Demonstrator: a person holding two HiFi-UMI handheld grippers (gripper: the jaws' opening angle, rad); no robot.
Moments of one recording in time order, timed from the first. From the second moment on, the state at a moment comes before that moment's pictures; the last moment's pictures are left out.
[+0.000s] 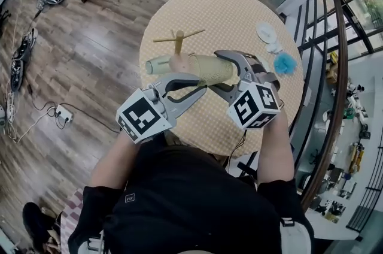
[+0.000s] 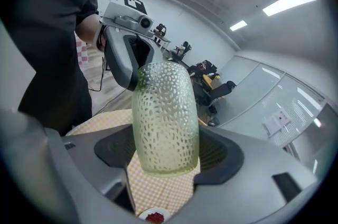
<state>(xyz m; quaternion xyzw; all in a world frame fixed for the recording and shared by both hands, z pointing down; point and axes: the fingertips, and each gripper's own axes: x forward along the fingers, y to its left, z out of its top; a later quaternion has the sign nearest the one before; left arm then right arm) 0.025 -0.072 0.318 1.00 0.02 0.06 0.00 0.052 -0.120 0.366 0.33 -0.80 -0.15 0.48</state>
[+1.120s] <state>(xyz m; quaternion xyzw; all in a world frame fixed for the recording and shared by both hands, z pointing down) -0.029 -0.141 0.340 1.00 -0.06 0.05 0.05 0.132 -0.176 0.375 0.35 -0.70 -0.16 0.60</state>
